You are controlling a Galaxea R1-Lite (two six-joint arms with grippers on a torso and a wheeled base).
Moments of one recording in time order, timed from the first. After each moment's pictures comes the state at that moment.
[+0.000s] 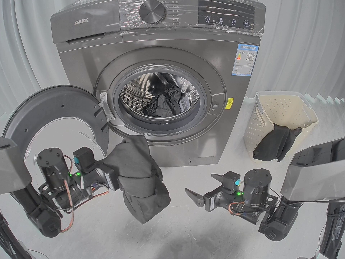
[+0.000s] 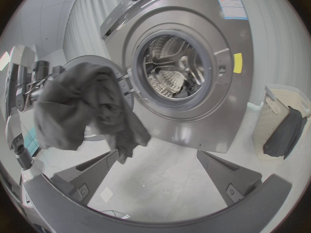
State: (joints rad) left arm -0.38 1.89 -0.29 -1.55 -0.20 -0.11; right arm 0.70 2.22 -0.47 -1.51 -0.05 0.11
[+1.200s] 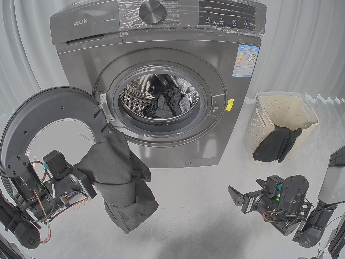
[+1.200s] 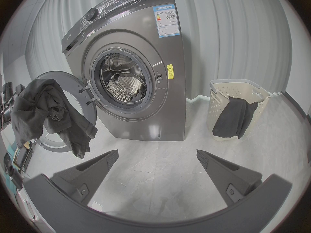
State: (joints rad) left arm -0.35 1.64 -0.11 -1.55 -0.20 -0.17; right arm 0.67 1.98 -0.12 -1.55 -0.39 0.25
